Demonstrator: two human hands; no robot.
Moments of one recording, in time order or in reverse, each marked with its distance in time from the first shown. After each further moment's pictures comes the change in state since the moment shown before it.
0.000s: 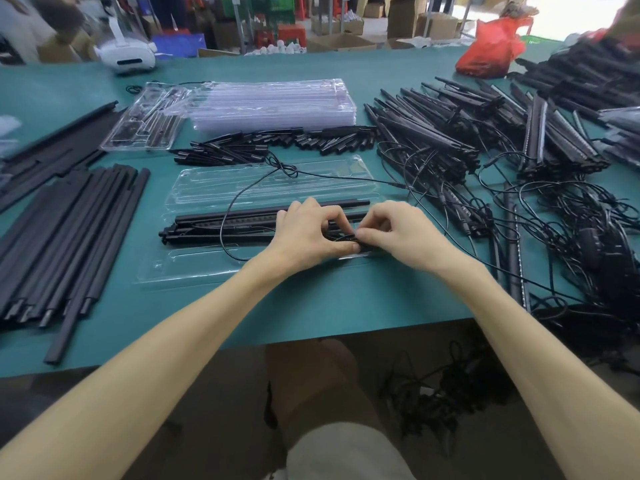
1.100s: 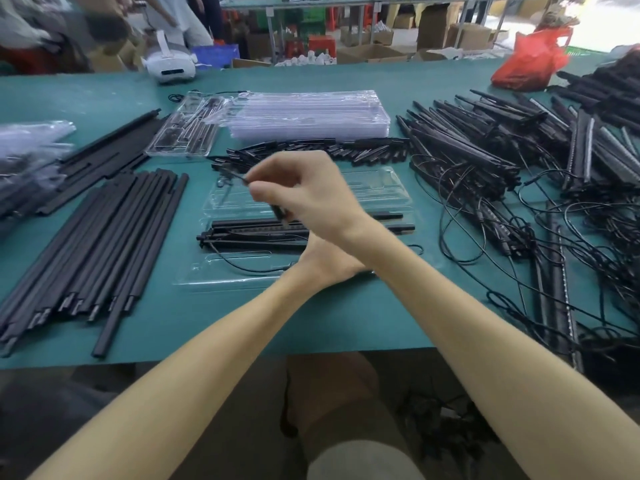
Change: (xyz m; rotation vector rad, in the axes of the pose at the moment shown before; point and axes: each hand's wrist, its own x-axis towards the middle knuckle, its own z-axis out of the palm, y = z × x) left_hand 0.002 -0.014 0.014 -0.343 0.027 0.131; right_hand 0.052 -0.144 0.046 0.530 0.032 -0.422
